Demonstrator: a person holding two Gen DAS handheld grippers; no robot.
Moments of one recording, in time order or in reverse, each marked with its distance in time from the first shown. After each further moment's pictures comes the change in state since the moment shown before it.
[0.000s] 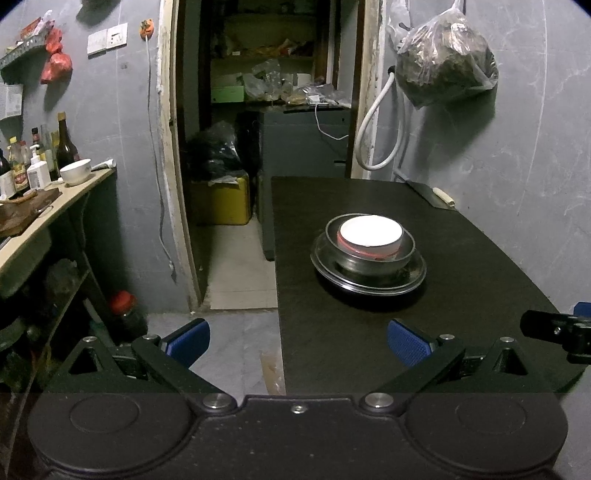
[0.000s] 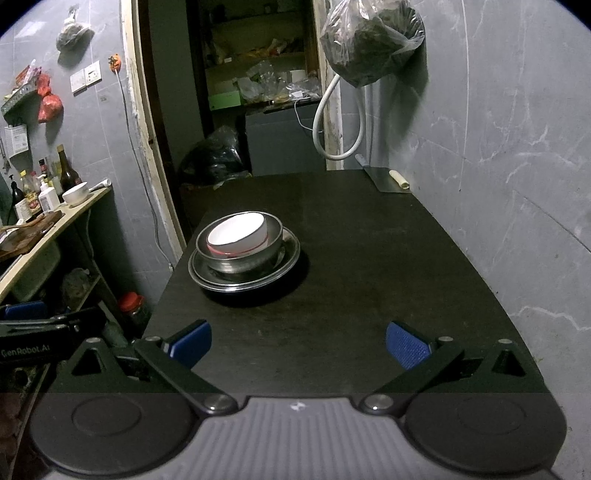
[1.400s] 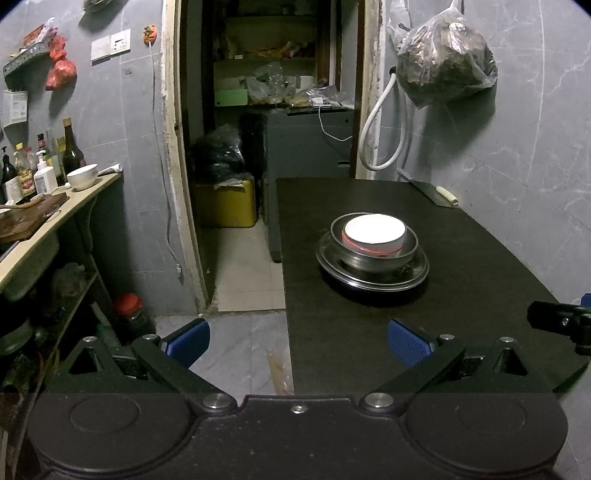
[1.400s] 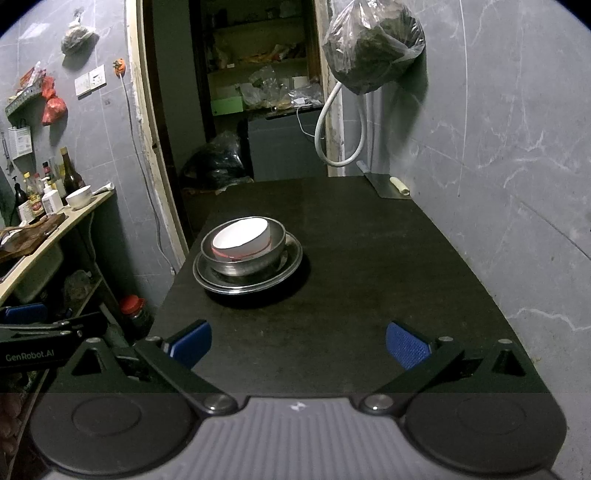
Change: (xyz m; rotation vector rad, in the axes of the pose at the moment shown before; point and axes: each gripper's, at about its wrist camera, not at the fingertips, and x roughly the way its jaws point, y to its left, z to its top) left arm -0.005 0.000 -0.004 0.012 -0.011 0.029; right arm -0.008 0.002 -0.005 -0.003 -0.022 0.003
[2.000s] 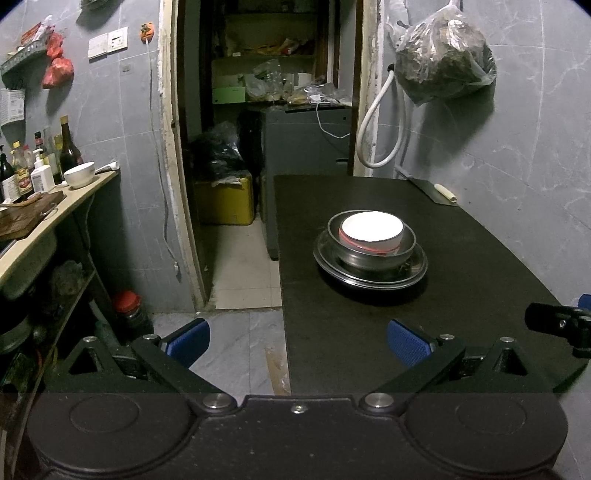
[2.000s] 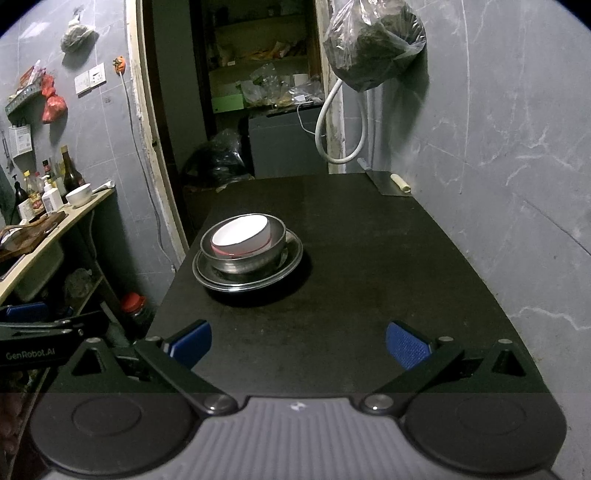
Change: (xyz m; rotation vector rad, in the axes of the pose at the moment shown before) left arm 0.003 -0.003 -0.001 0.001 0.006 -0.005; right arm 0.002 -0.001 -0.001 0.000 0.006 0.002
